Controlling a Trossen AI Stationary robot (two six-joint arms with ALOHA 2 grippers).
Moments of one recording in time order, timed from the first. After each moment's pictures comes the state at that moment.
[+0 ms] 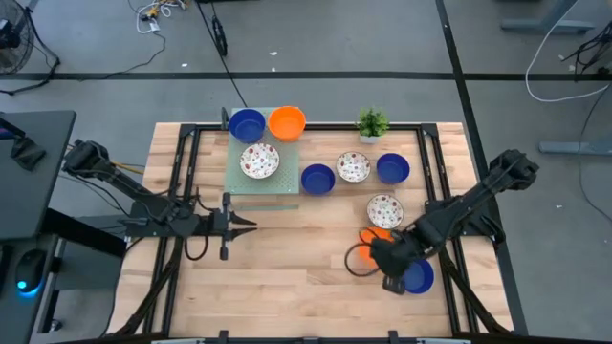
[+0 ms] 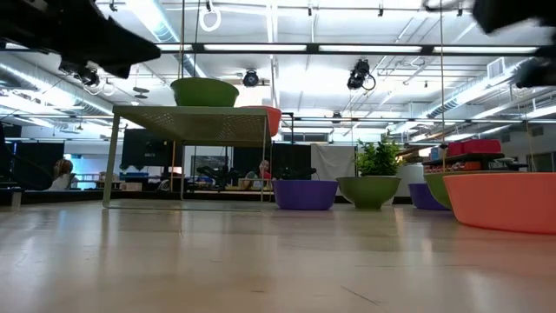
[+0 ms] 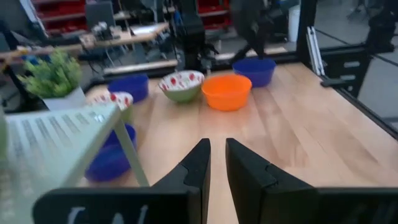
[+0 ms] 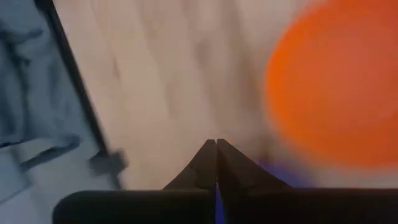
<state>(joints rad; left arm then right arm) -0.53 0.86 0.25 0.44 -0.60 0.01 0.60 1.41 0.97 -0.80 -0.14 0.96</state>
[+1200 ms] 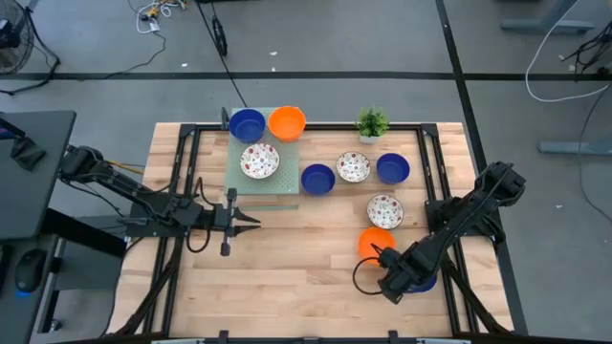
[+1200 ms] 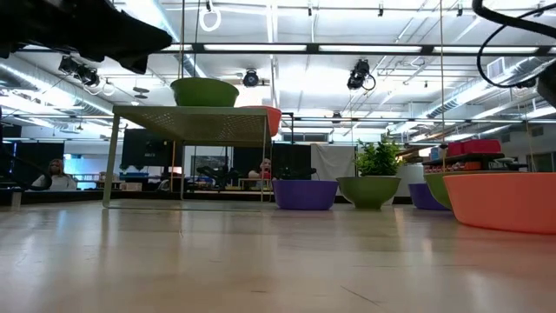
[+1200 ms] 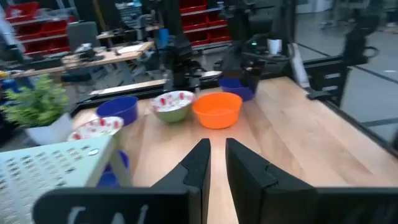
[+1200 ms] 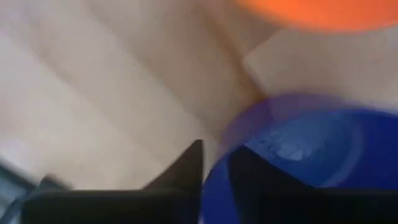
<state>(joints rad) -0.41 0.86 0.25 0.52 -0.37 0.09 0.75 1.60 0.91 -0.81 -0.19 1.45</state>
